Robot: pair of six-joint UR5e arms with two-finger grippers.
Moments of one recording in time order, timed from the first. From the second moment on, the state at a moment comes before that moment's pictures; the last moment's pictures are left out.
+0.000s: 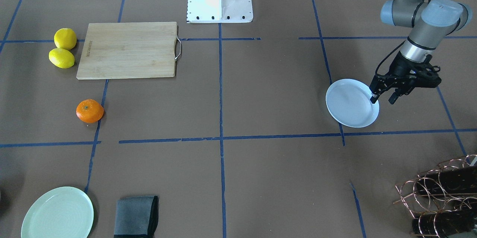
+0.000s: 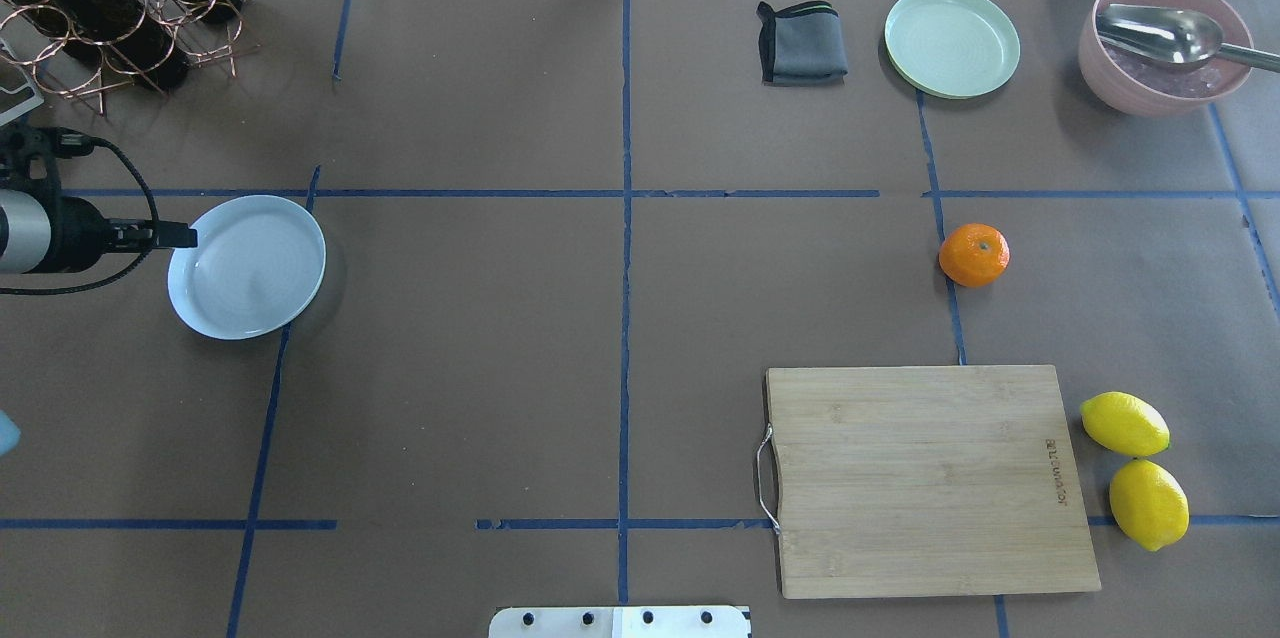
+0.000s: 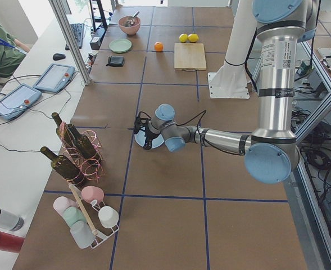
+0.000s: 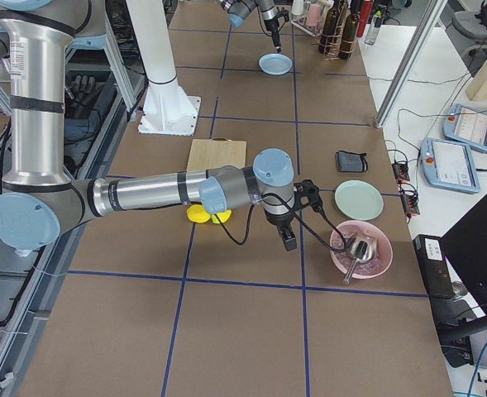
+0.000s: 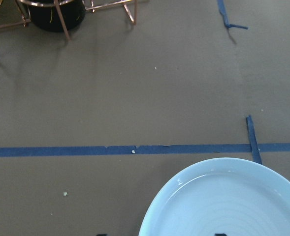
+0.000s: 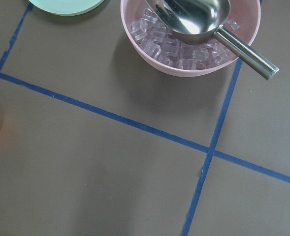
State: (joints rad) left arm -0.84 -1.54 -1.62 -2.48 -1.86 -1.05; right arm 1.50 -1.65 1.81 -1.40 2.35 -0.06
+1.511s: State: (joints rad) left arm -0.81 -1.60 -1.66 -2.49 -1.83 -1.08; right arm 1.50 -1.65 1.81 -1.40 2.35 -0.06
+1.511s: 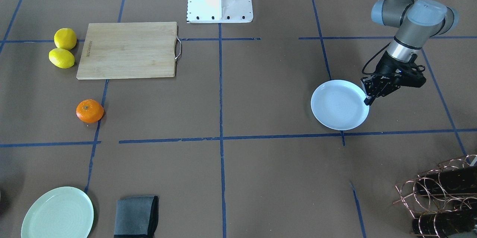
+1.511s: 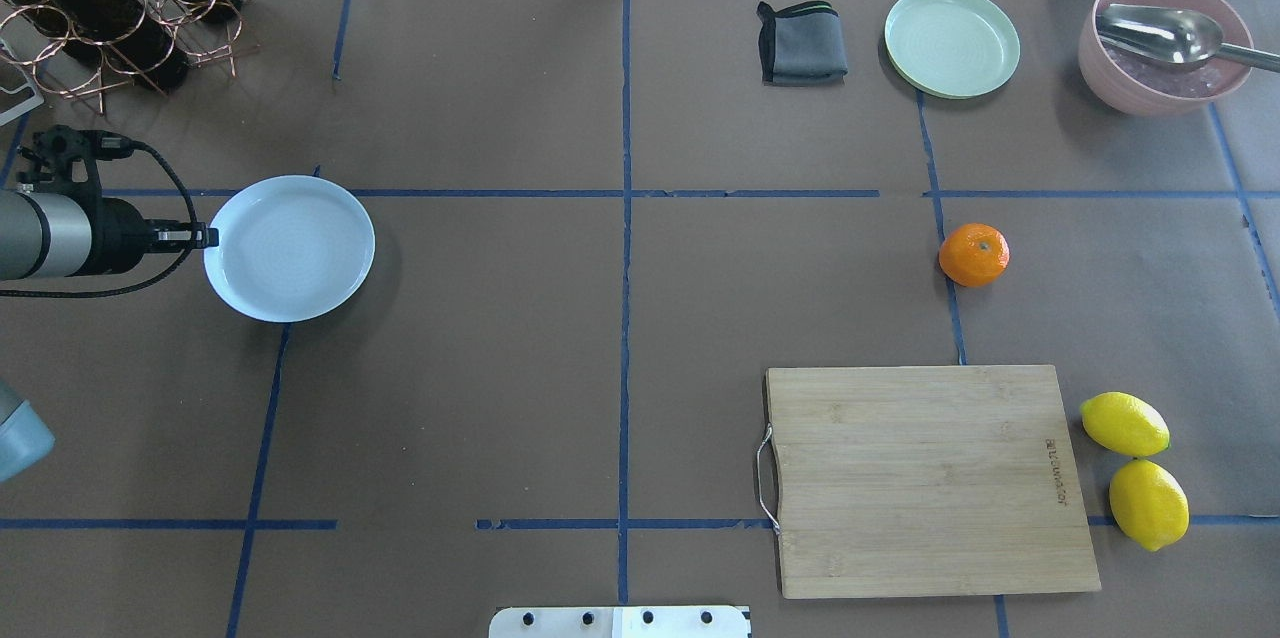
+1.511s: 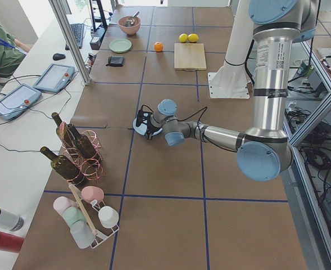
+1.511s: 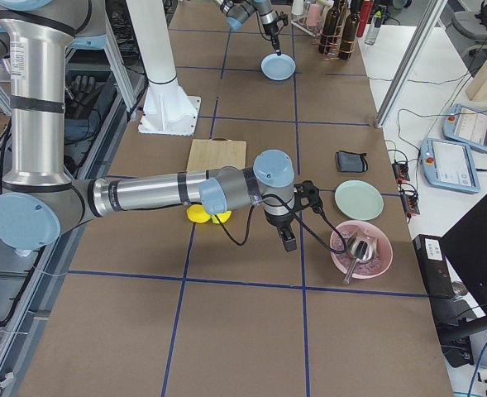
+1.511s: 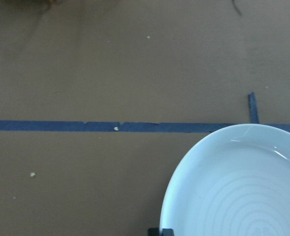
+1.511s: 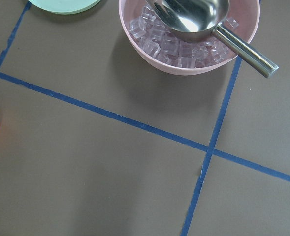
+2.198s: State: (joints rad) left arm -0.63 -2.07 -1.56 -2.25 -1.73 -1.47; right arm 1.50 -1.65 1.81 -1.40 2.35 -0.06
